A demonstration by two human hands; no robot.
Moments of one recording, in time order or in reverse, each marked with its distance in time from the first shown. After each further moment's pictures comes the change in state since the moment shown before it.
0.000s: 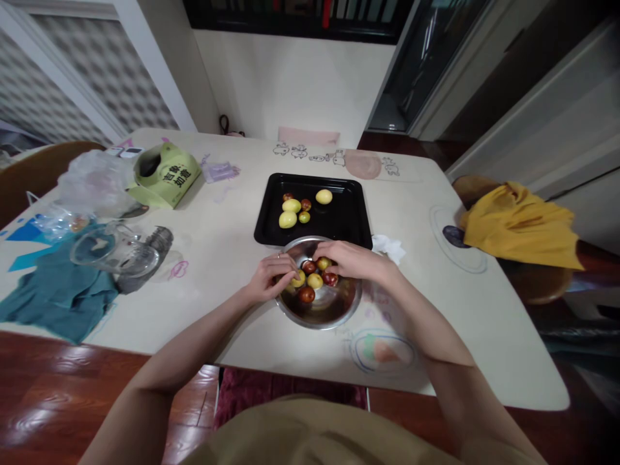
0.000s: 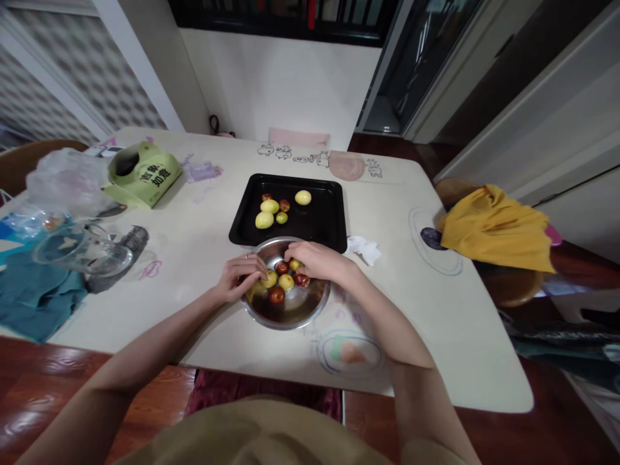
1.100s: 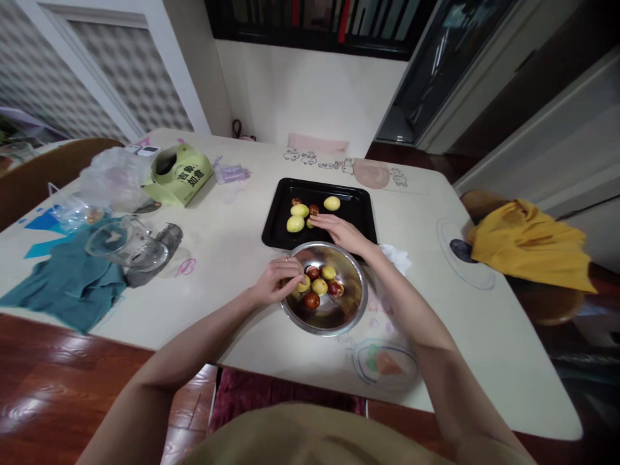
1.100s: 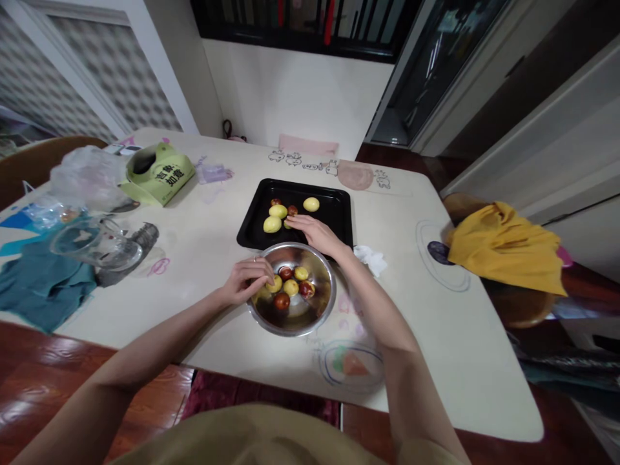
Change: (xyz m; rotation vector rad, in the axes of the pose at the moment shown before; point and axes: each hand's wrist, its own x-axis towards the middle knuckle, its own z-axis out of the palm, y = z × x) left_hand -0.001 -0.001 0.002 0.017 0.004 0.005; right_hand 0.060 0.104 0.017 -0.034 0.465 -0.155
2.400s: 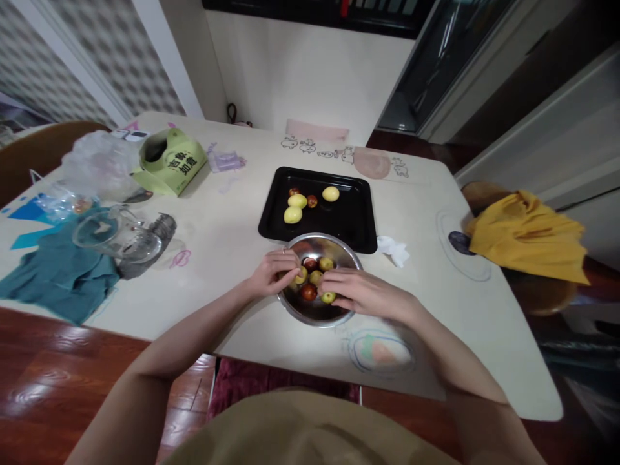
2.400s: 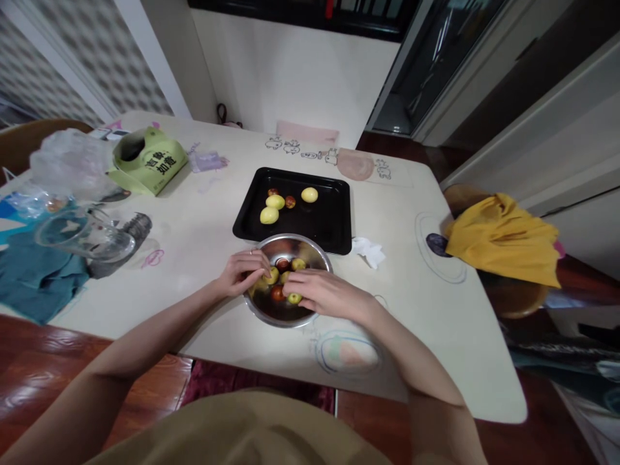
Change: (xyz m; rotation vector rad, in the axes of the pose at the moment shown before) left_hand -0.001 0.001 -0.003 0.010 -0.034 -0.028; right_hand -0.082 -0.142 -0.035 0.121 -0.447 -0.046
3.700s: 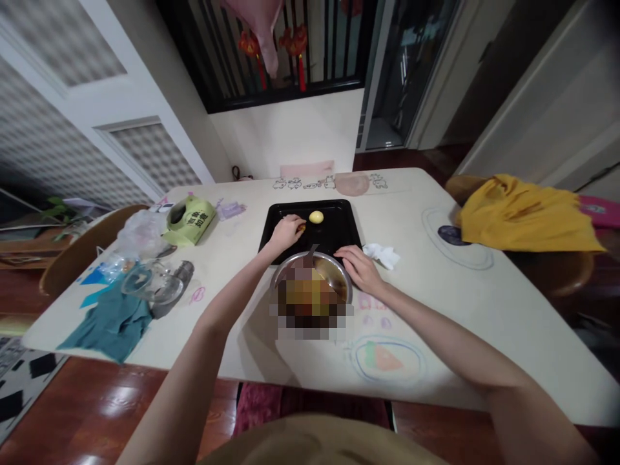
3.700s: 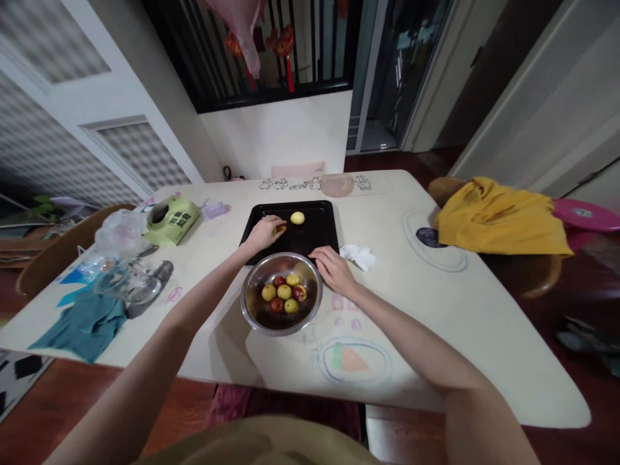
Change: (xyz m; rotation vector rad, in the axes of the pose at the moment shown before) left_hand 0.138 -0.095 -0.015 0.850 -0.299 -0.484; right_hand -0.016 0.104 0.044 -0.111 0.948 0.068
